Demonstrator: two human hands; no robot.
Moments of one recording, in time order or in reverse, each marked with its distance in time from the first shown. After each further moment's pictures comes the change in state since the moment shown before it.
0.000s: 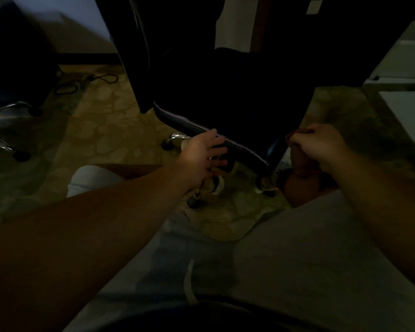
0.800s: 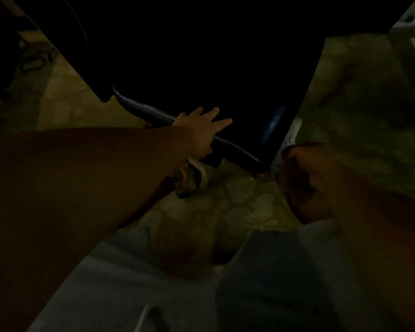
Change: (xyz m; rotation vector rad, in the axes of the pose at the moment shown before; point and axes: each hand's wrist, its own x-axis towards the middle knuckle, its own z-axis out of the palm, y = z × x) left_hand 0.164 0.018 0.026 1.983 -0.209 0.247; right_hand 0.085 0.088 0.032 0.255 -0.159 0.490
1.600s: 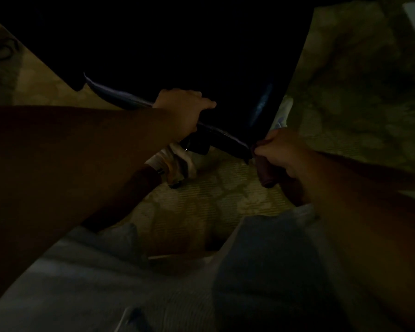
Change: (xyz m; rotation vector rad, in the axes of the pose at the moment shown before) left_hand 0.015 0.005 -0.008 0.065 0.095 -0.033; right_hand 0.005 0.016 0.031 -0.523 0.001 -0.219
